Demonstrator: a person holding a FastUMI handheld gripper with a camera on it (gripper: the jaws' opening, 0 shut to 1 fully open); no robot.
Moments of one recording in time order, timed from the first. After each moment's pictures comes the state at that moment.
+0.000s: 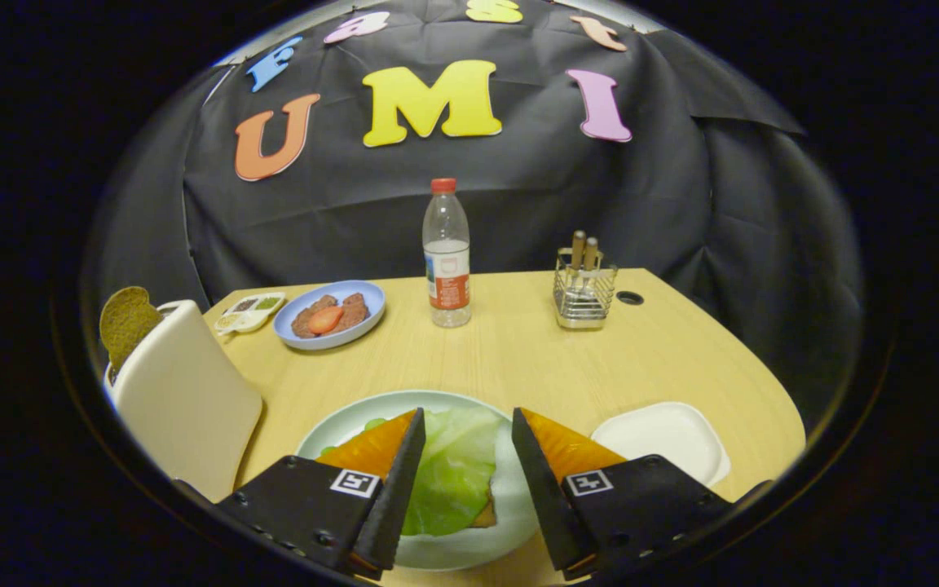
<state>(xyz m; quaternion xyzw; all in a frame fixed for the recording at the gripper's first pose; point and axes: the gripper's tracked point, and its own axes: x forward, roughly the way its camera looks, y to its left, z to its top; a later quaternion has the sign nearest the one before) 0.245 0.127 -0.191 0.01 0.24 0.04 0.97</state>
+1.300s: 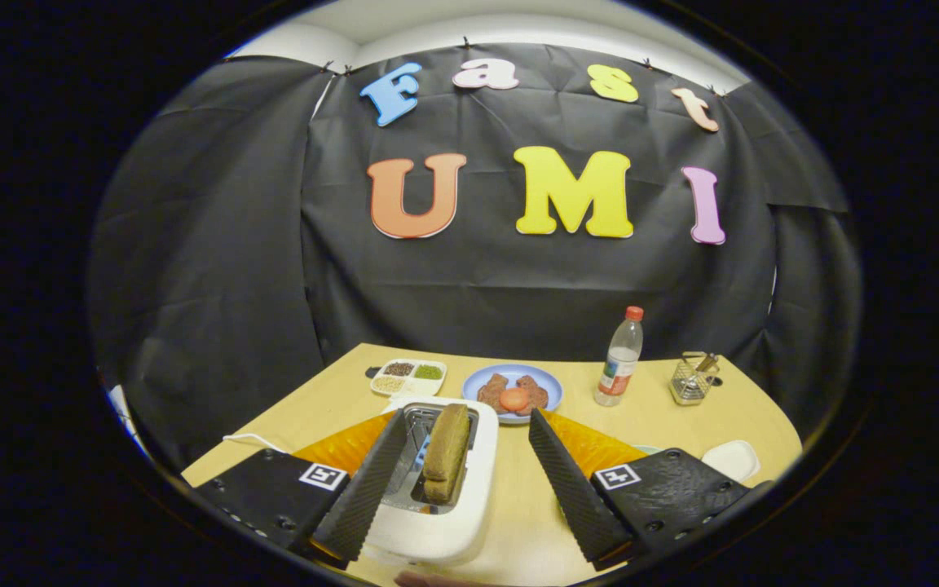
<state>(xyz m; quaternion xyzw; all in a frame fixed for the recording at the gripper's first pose) 0.152 0.380 -0.065 -0.02 0.16 0.16 0.97</state>
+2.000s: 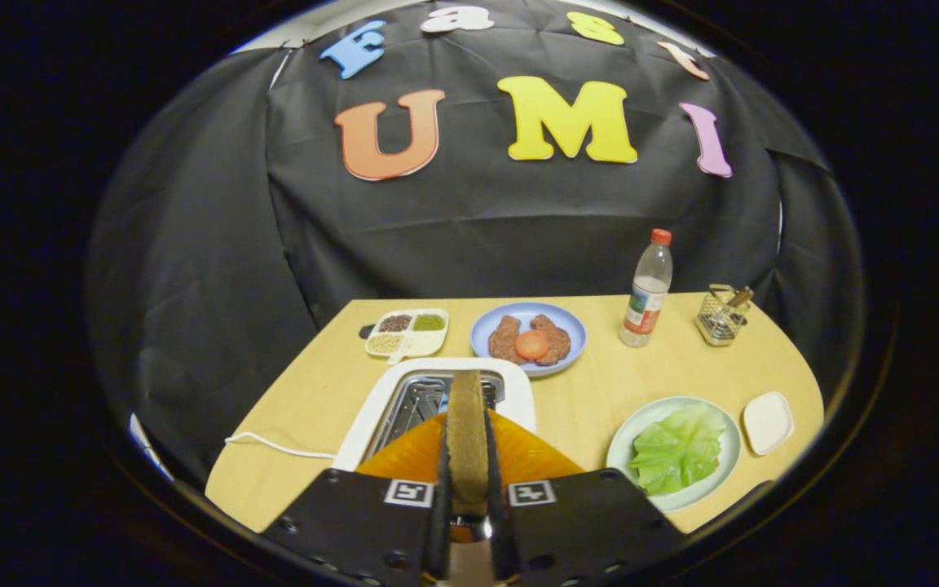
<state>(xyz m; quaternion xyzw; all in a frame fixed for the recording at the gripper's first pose) 0.180 0.406 -0.114 0.03 0.29 0.15 0.95</state>
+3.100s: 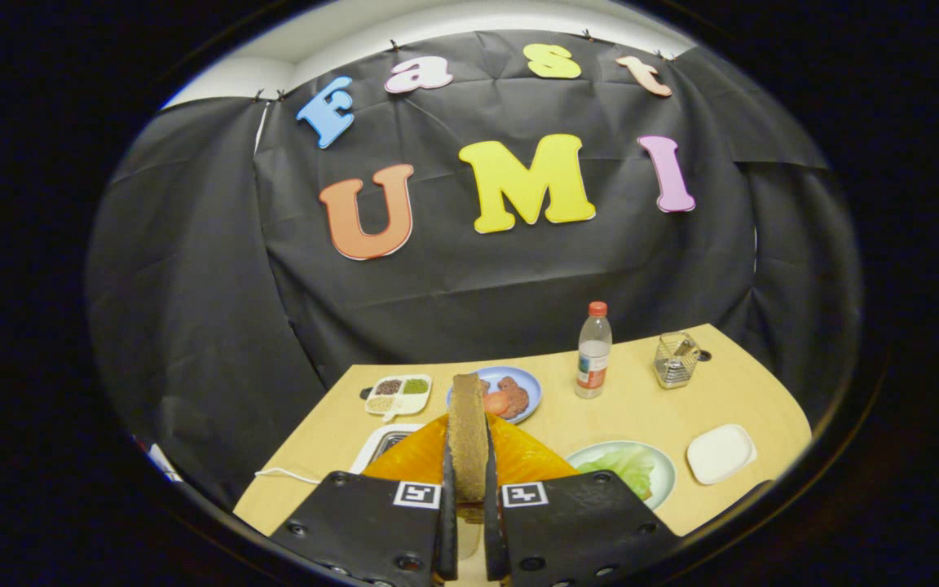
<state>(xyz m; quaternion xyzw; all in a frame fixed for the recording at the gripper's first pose) 0.169 0.306 -0.005 0.07 0.20 0.13 0.97</state>
